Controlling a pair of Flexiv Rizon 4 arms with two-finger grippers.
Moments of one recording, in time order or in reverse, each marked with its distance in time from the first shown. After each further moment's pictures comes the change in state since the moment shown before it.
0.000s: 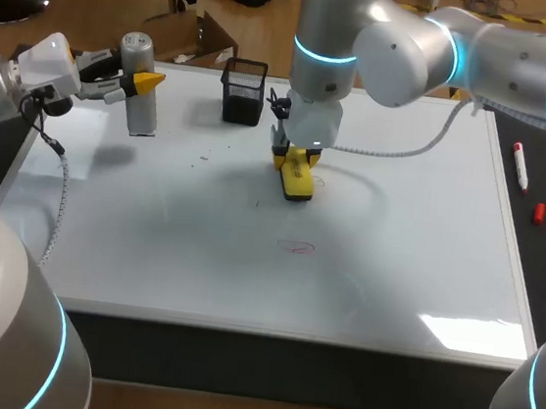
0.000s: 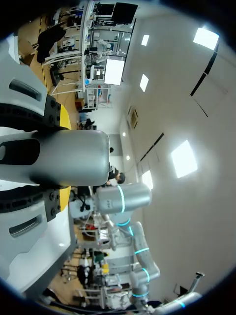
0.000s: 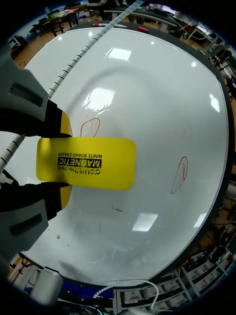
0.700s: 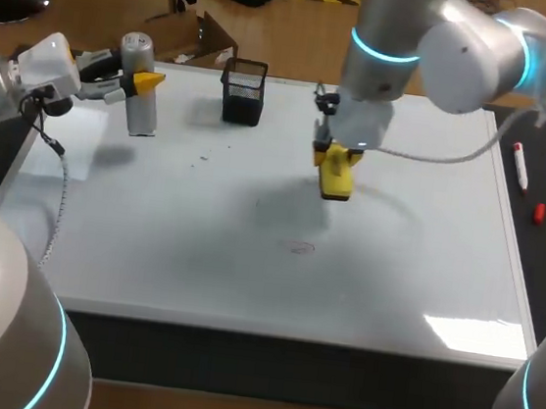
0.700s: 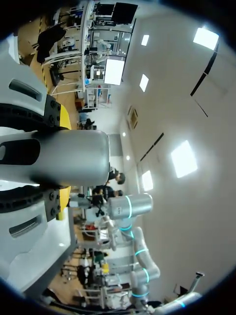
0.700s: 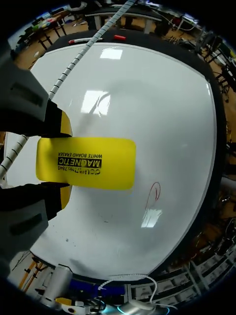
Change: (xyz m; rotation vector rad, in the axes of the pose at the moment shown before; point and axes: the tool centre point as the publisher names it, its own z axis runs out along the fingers) left arm 0.000 0.000 0.000 0.000 0.000 0.000; right arm 0.048 0.042 -0.044 0.048 -0.034 0.090
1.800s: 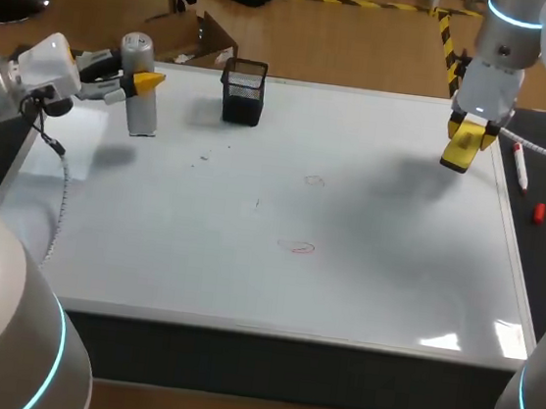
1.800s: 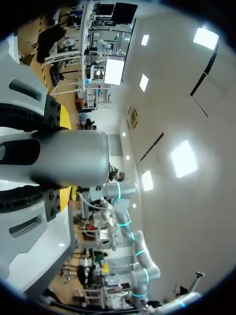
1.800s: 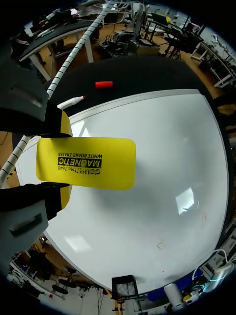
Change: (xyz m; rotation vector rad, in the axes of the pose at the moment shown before) left arm 0.000 0.000 0.000 0.001 0.000 0.001; right arm 0.256 -0.053 -0.031 -0.002 0.091 0.557
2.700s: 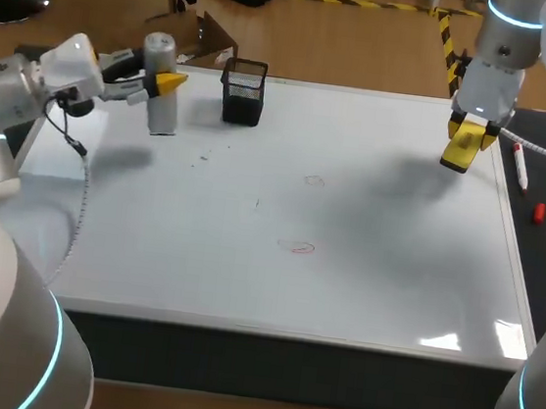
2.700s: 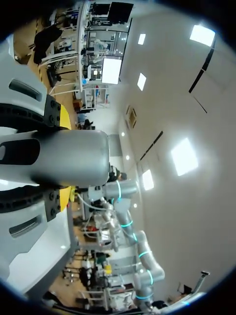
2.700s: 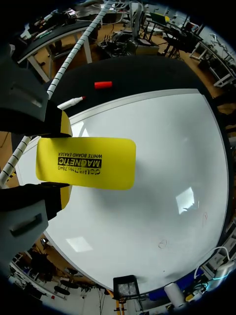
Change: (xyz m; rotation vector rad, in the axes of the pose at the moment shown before) left arm 0.011 -0.003 0.026 0.002 -0.007 0.025; right arm 0.007 -0.002 0.002 -0.001 0.012 0.036
